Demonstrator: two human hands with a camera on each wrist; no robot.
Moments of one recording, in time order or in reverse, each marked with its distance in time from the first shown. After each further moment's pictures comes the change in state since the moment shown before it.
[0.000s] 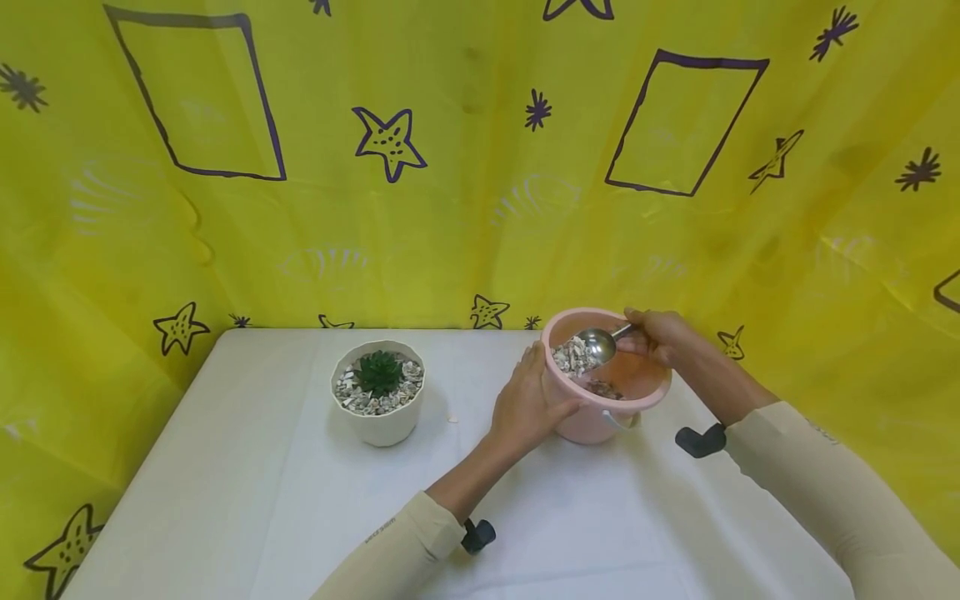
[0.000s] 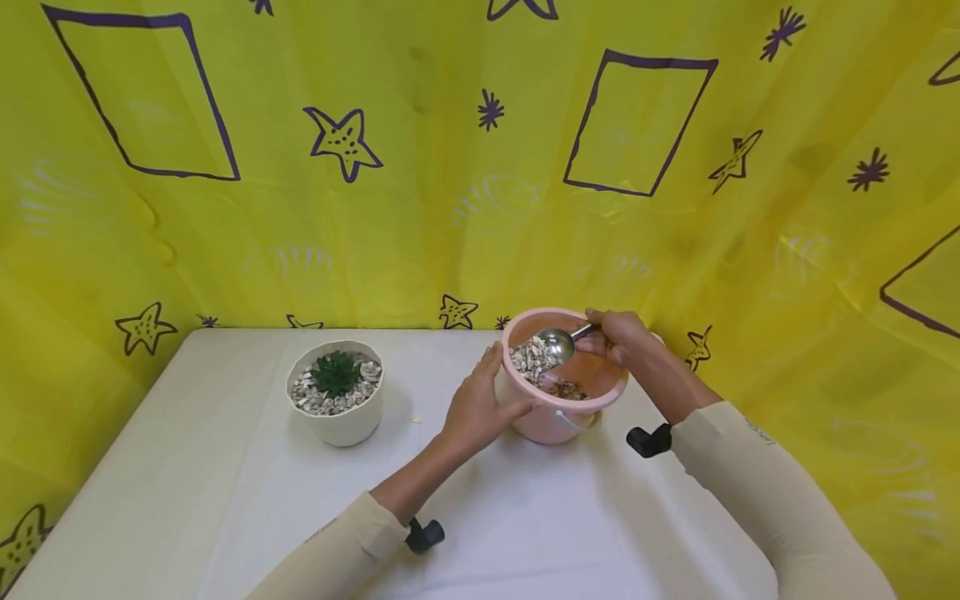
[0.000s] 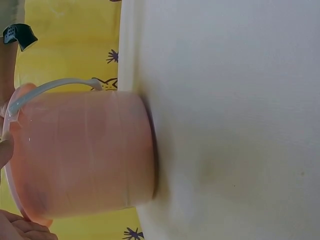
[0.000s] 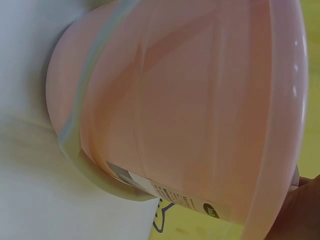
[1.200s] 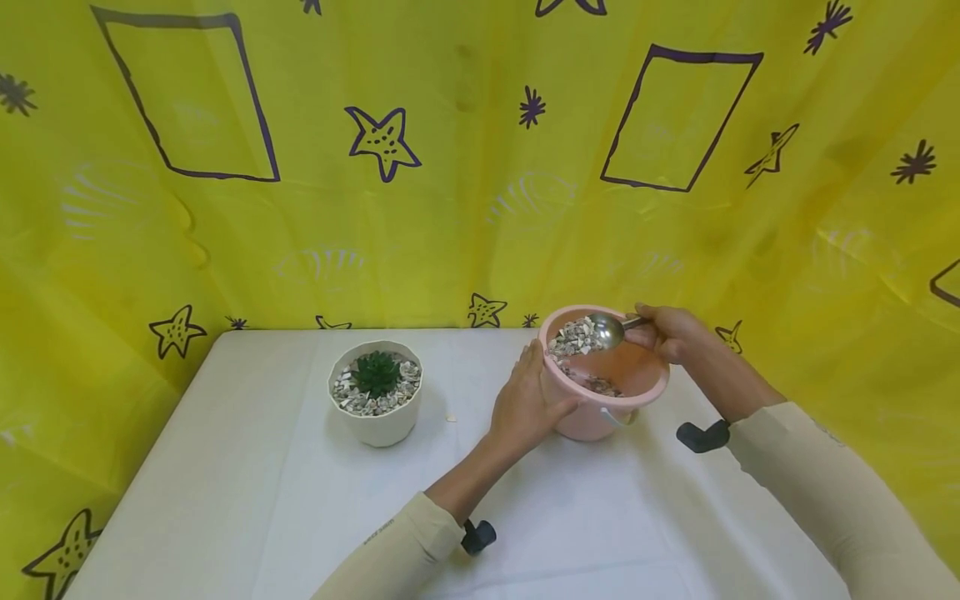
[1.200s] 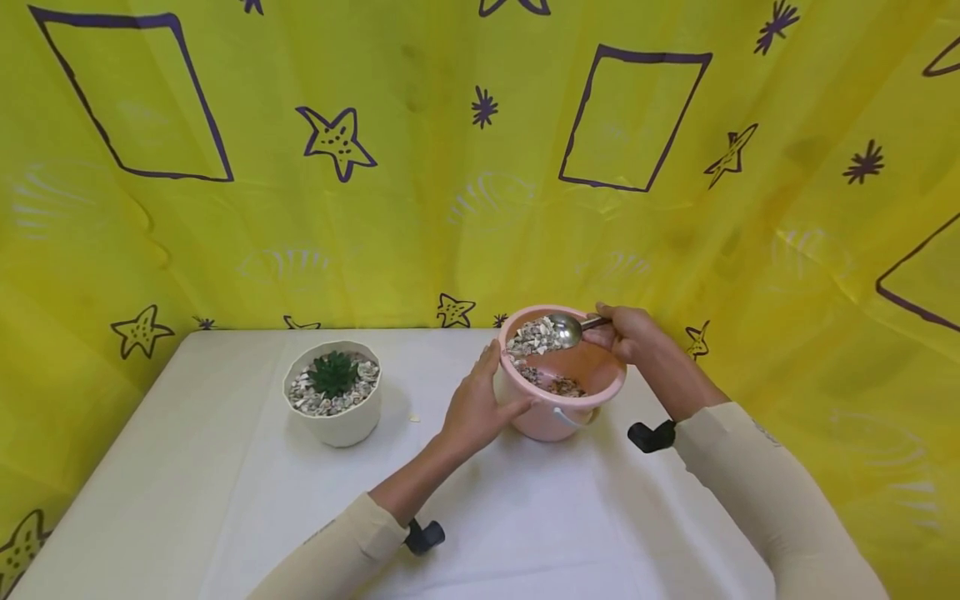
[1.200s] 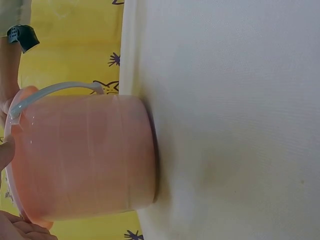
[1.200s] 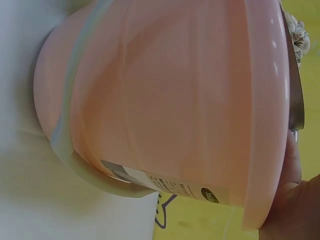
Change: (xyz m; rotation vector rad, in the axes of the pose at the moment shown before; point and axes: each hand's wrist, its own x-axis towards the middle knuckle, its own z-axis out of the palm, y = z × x) left_hand 0.001 0.000 0.002 -0.031 -0.018 -0.008; right_hand -0.005 -0.008 -0.016 0.181 0.007 0.078
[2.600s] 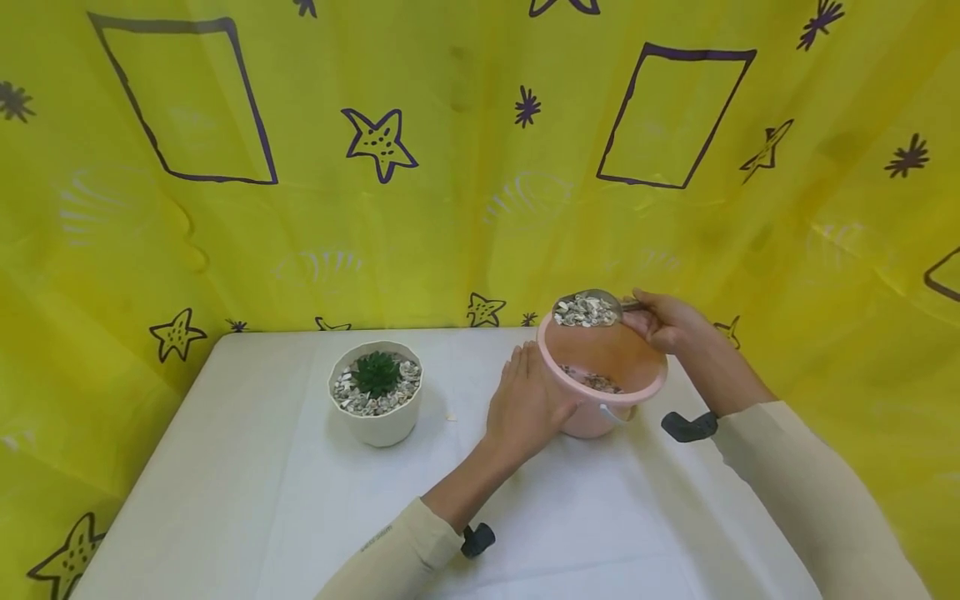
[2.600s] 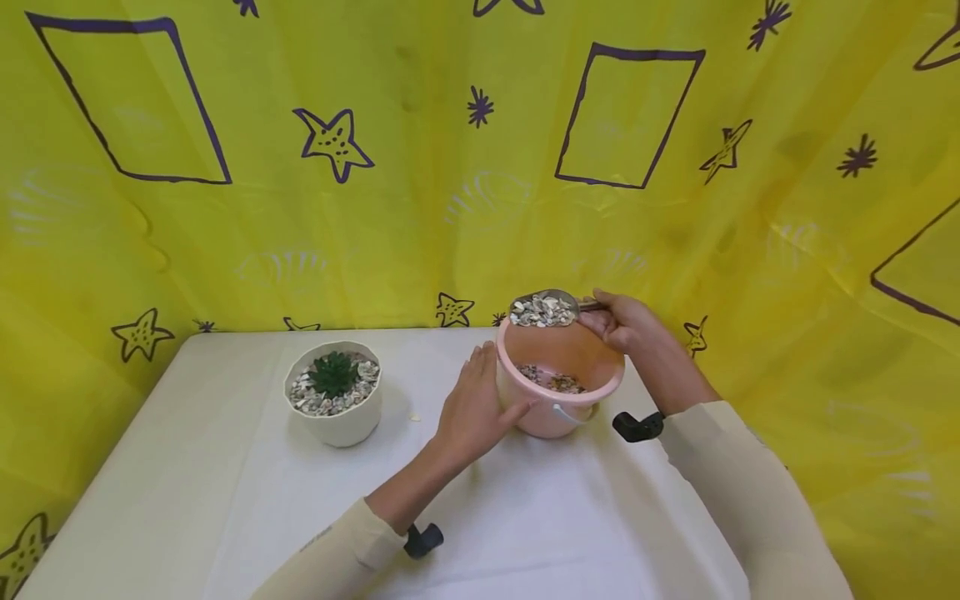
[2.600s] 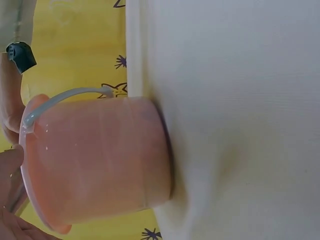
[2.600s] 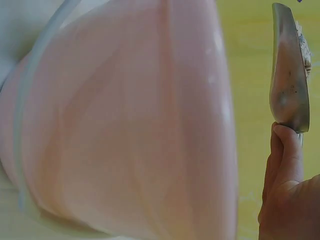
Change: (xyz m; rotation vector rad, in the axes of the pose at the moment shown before) left_hand -0.007 0.008 -0.003 0.334 -0.031 0.009; right_hand -0.002 -0.008 0.008 0.347 -0.070 0.070
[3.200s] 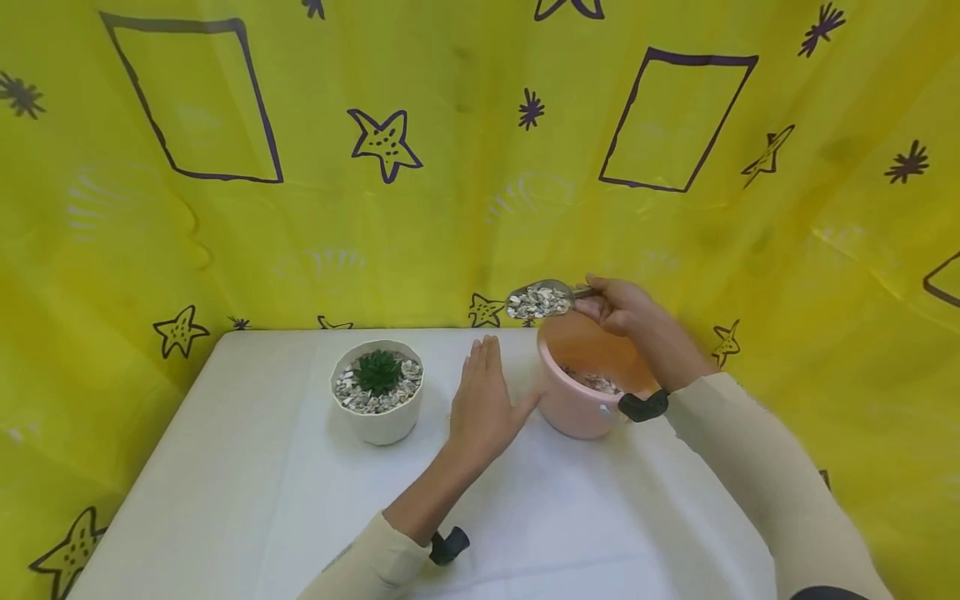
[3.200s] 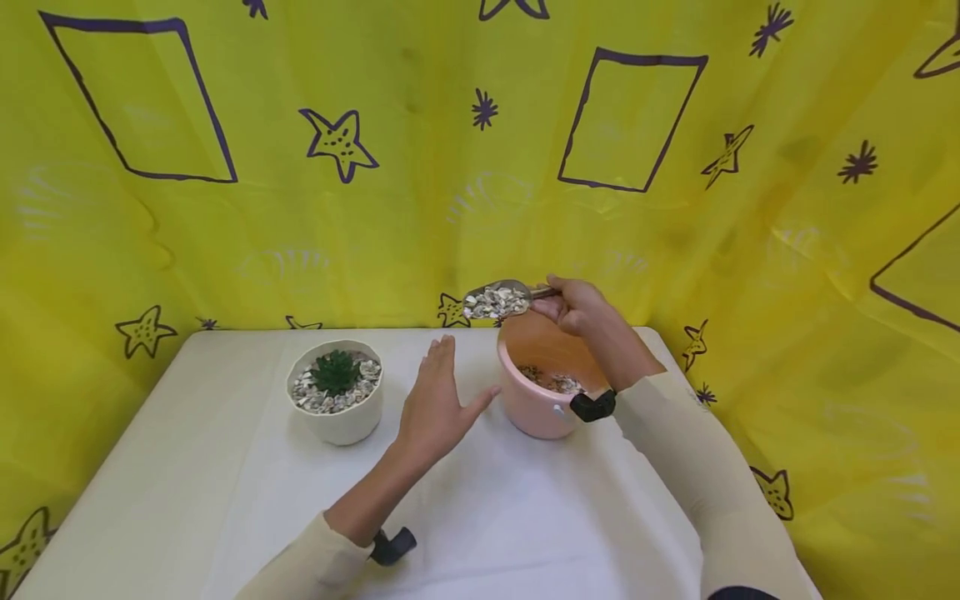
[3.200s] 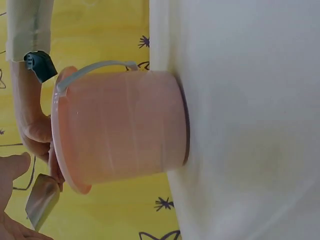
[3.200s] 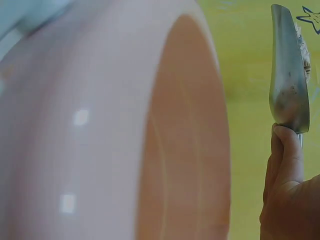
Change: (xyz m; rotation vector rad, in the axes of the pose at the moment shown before) left_hand -0.020 -0.024 -0.040 -0.111 0.081 -0.142; right_hand 0.018 0.024 0.062 -0.151 -0.095 -0.010
